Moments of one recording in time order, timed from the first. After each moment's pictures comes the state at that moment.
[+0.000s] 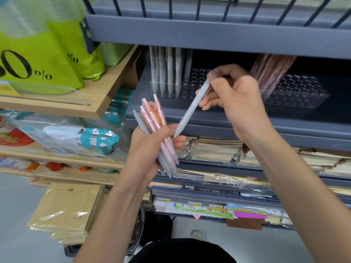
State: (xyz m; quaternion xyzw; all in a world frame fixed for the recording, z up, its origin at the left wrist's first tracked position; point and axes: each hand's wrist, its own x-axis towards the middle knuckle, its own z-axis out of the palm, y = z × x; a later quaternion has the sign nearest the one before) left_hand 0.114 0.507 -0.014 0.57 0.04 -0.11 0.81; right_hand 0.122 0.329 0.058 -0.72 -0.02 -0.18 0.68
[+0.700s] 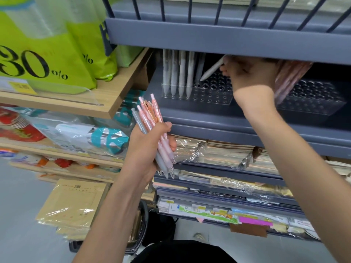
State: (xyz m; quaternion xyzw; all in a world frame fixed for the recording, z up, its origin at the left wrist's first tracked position) left_hand 0.122 0.527 -0.014 0.54 0.04 -0.09 0.83; right_hand 0.182 0.316 0.060 -0.78 0.08 -0.31 0.54
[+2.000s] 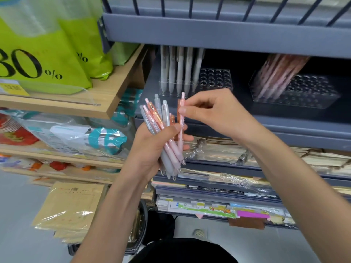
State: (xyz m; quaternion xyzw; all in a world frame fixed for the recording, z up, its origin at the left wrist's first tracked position) left_hand 0.119 0.526 -0.008 0.57 -0.03 -0.13 0.81; right_hand 0.135 0.353 0.039 -0.86 -0.08 -0.04 0.51
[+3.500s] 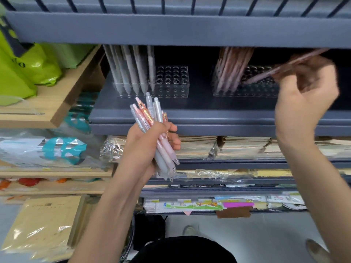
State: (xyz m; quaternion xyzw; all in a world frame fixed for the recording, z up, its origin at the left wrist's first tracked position) left_hand 0.108 0.455 -0.008 0.58 -0.02 -0.16 0.80; right_hand 0.074 0.206 0.046 -0.68 0.13 -0.55 0.48
